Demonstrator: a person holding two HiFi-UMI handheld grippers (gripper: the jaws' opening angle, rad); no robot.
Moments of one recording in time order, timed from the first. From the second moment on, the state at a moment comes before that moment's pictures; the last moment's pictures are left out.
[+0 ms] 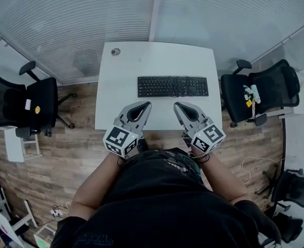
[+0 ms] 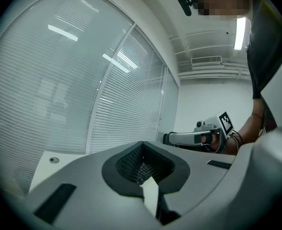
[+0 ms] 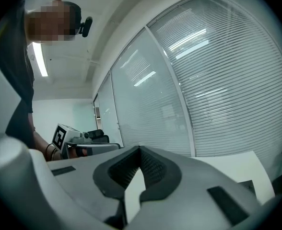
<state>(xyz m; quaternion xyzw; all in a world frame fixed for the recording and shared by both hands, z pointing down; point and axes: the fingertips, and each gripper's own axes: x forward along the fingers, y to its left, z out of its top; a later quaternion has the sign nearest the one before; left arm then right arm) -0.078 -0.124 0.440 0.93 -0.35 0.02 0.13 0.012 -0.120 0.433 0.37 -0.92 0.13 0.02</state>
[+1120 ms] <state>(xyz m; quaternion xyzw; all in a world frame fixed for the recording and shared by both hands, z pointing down) 0.104 0.040 0.465 0.93 -0.32 0.04 0.17 0.158 0.038 0.432 0.33 -0.93 0.15 0.00</state>
